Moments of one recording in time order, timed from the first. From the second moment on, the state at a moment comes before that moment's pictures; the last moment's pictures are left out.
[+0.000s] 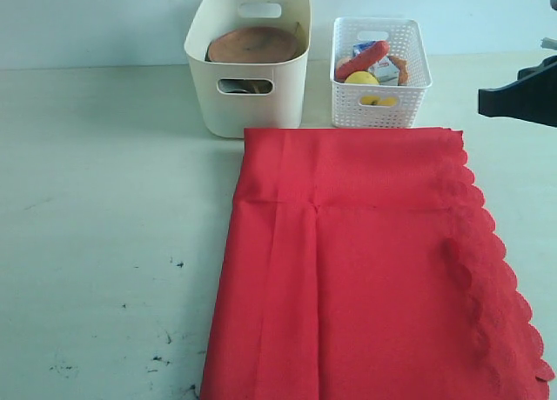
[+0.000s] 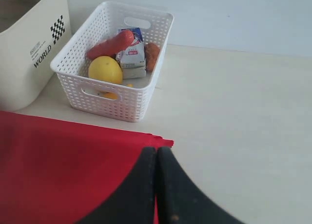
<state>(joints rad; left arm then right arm) -0.28 0.50 -0.80 -0.15 0.54 0.29 0.24 1.18 -0.56 1.47 -0.14 -1.44</state>
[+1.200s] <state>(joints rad) 0.10 0.01 0.00 -0.17 -0.05 0.28 0.24 1.18 -0.56 1.47 -0.15 -1.44</state>
